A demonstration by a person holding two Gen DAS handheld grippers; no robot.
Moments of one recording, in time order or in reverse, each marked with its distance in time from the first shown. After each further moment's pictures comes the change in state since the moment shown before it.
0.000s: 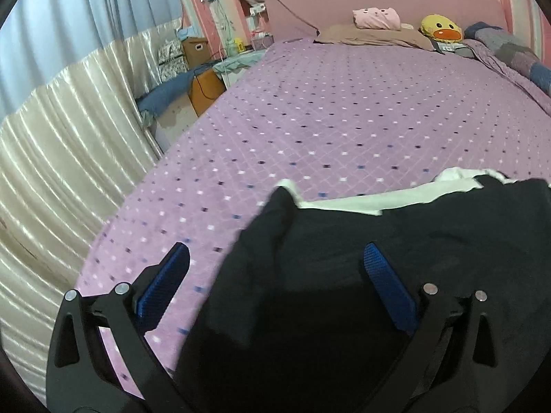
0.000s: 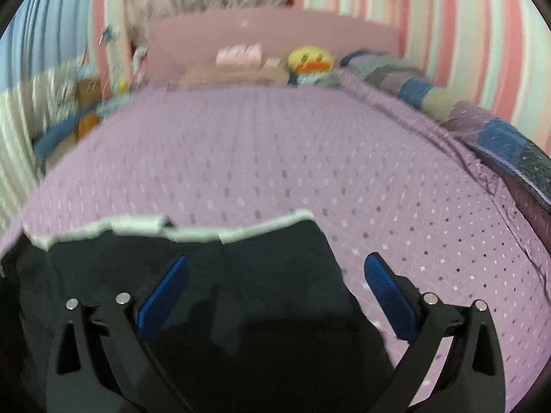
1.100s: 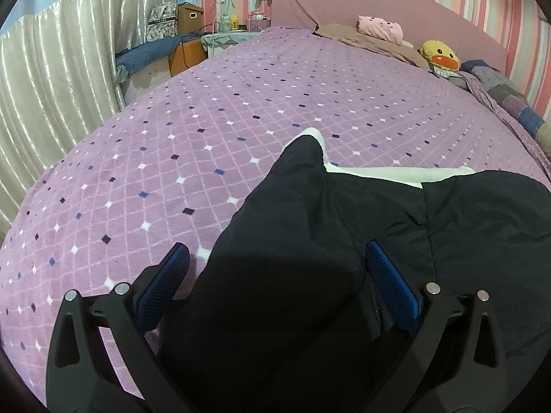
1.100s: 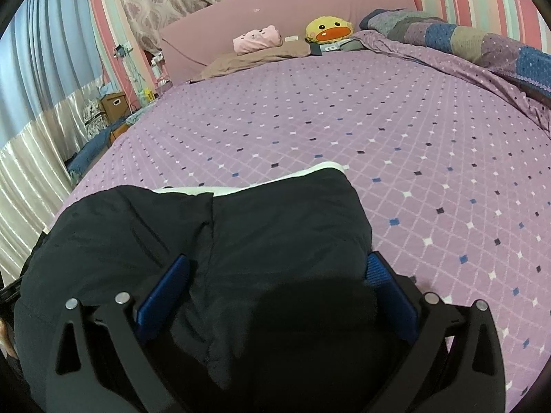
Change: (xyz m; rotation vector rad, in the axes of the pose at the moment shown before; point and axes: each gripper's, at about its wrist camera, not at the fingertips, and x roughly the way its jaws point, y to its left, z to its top) left arm 0.081 0.024 -0.043 -0.192 0.027 -0.227; right arm 0.067 -0.022 -0.047 0.141 -0.005 0.201
